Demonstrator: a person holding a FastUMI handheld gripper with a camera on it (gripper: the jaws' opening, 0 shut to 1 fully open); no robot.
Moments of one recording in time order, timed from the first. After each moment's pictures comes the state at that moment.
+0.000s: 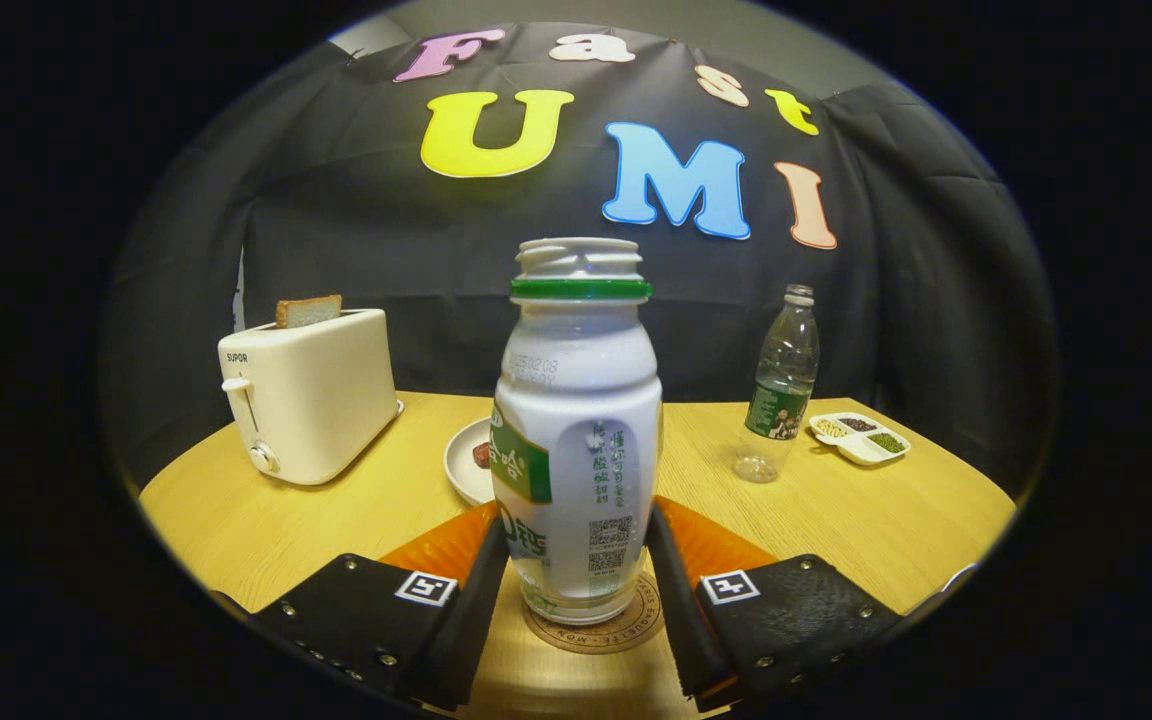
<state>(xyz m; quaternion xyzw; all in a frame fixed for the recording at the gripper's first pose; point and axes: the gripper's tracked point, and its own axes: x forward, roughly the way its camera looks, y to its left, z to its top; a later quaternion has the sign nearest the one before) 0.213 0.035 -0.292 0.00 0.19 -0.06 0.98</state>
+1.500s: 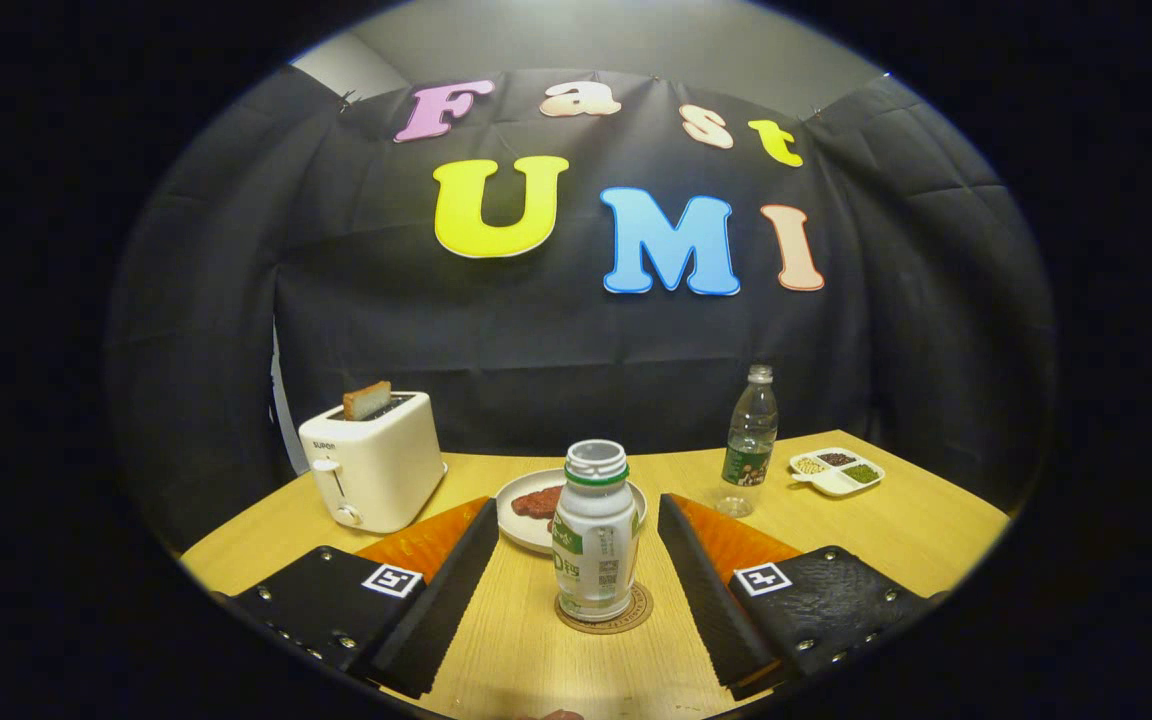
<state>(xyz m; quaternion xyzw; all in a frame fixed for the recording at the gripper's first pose) 0.149 0.046 -0.168 0.02 0.12 -0.04 0.99</state>
